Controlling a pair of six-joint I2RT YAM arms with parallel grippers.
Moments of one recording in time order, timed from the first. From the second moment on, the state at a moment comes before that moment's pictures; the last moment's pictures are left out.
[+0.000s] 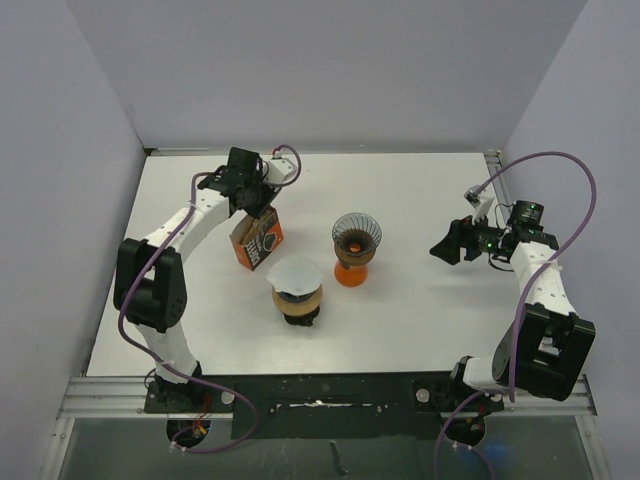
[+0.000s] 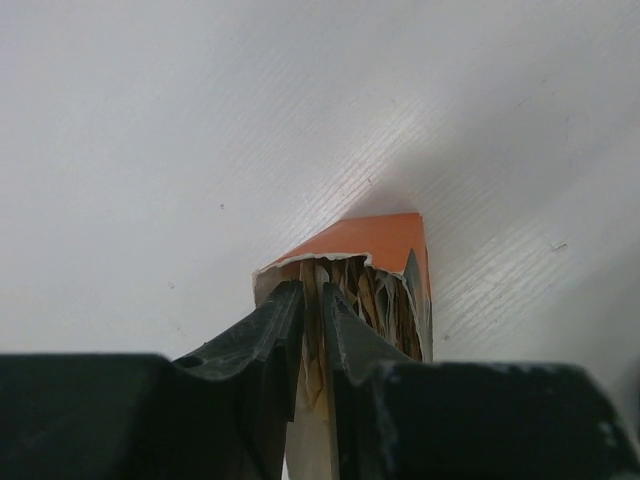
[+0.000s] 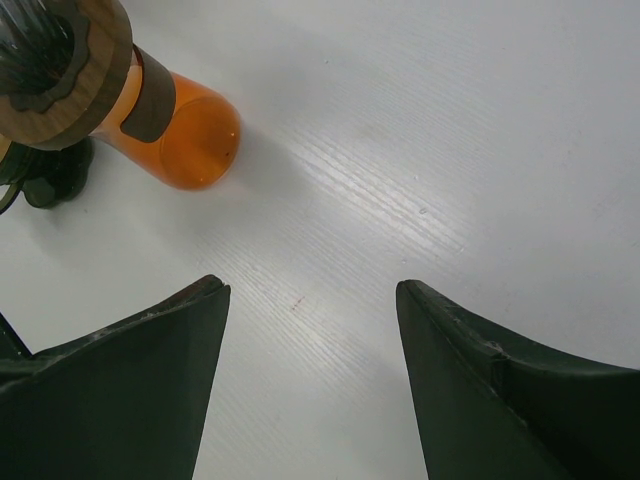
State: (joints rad) left arm -0.34 1.81 1.48 -0.52 0.12 0.43; right arm -0.34 1.35 0.96 -0.63 -0.93 -0.54
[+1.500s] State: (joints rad) left arm -0.34 1.70 1.51 -0.60 0.14 0.43; right arm -0.35 1.35 0.96 -0.63 -0.95 -0.54
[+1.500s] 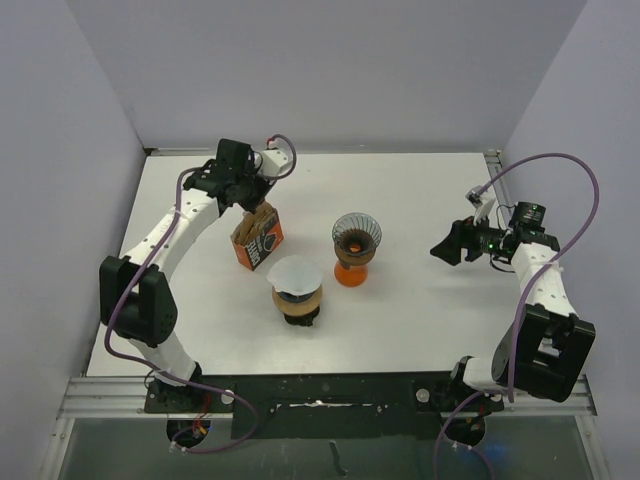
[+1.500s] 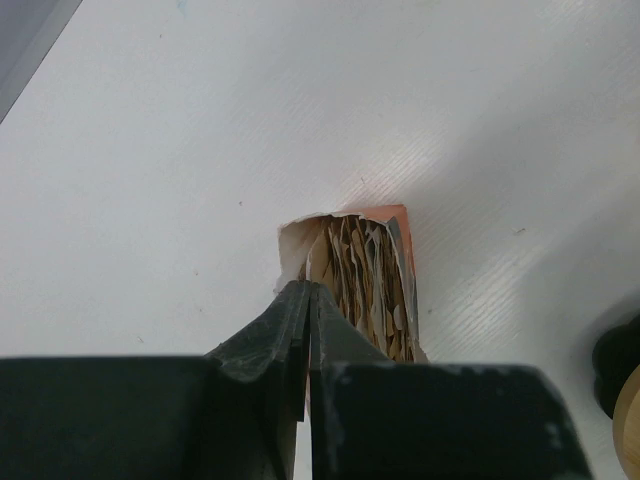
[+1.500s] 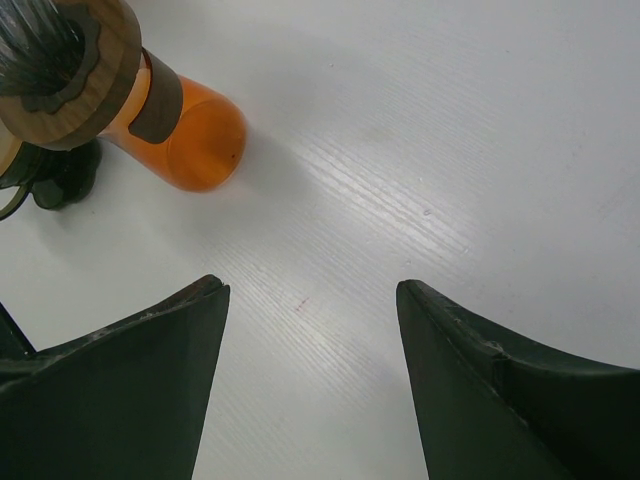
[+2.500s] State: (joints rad) left arm -0.28 1.70 1.54 -0.67 0.27 0.38; right arm -0.35 1.35 0.96 -0.63 -0.95 -0.54
